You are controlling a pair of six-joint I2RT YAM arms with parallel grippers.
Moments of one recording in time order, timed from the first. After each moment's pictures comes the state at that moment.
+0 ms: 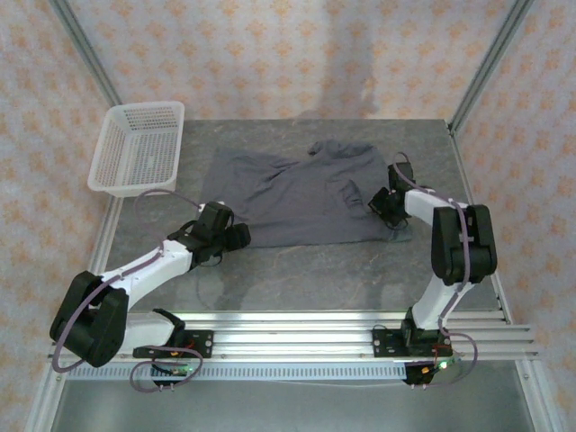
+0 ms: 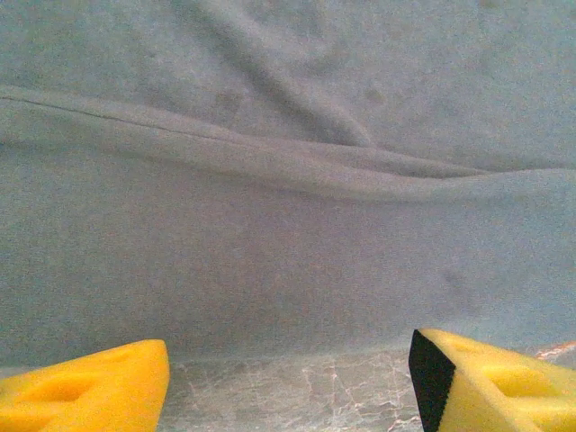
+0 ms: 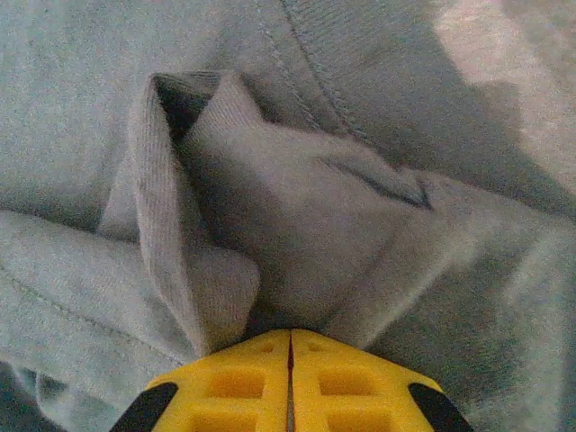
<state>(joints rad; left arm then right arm) -0.41 1.26 0.61 -0.30 -0.07 -0.67 0.05 1.78 1.02 -0.36 -0.13 0.78</state>
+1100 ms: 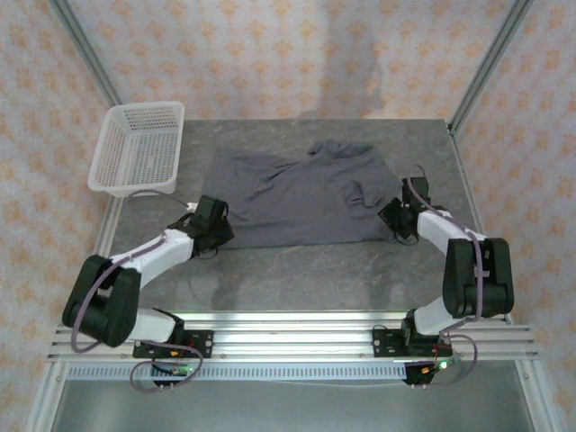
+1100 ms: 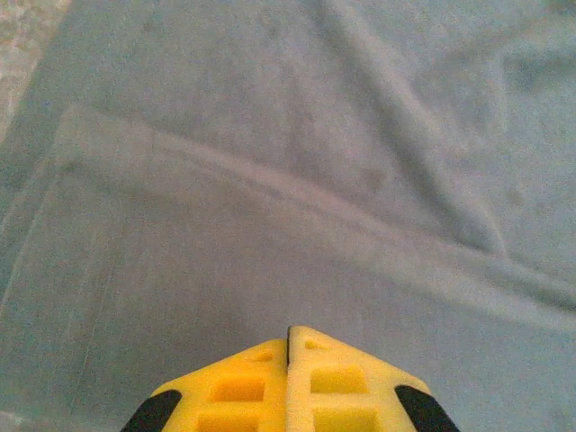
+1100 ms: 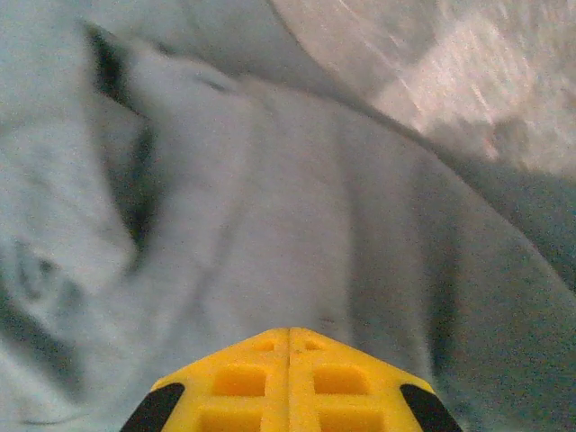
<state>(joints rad) -0.29 1.42 0.68 -0.30 -0.14 -0.79 0.00 1.52 0.76 -0.31 -0.12 0.79</state>
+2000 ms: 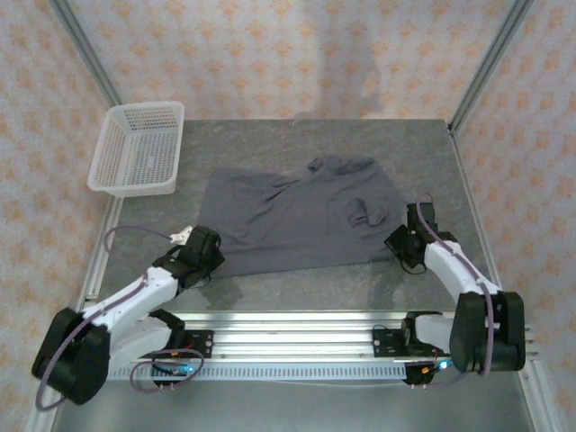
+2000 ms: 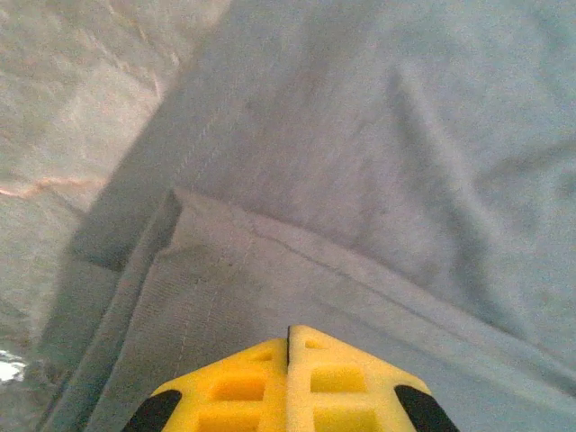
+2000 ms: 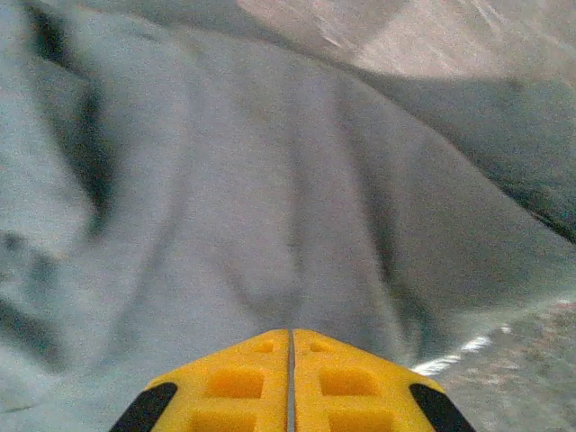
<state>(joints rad) -0.39 0.98 0.40 -0.40 -0.25 -1.04 0.00 1.17 0.59 -0.52 -0.09 0.82</state>
